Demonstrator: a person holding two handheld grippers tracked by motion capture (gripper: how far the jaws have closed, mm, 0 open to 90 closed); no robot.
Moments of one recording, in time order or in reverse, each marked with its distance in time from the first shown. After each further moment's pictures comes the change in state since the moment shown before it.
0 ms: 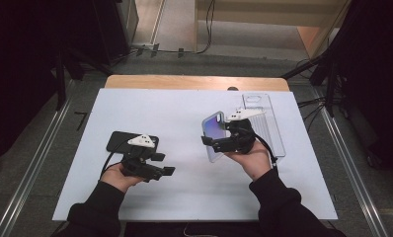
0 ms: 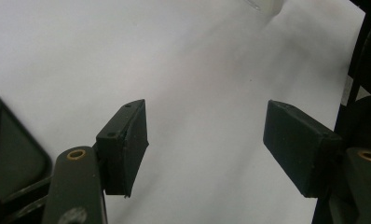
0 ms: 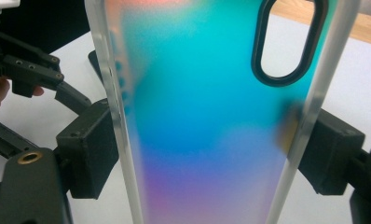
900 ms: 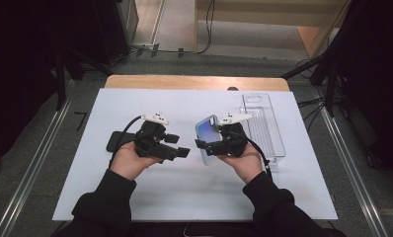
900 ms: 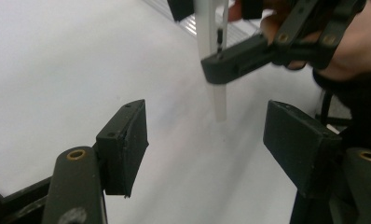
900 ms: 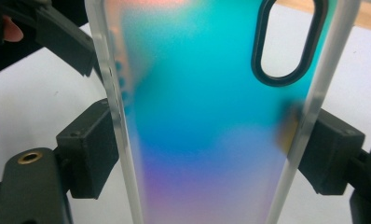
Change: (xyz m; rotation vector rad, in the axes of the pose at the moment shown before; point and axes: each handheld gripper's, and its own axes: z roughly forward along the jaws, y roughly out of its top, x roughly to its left) left arm -0.018 0.070 -0.001 -0.027 -0.032 0.050; right arm 0.010 -0.007 0.020 0.013 -0.012 -0.007
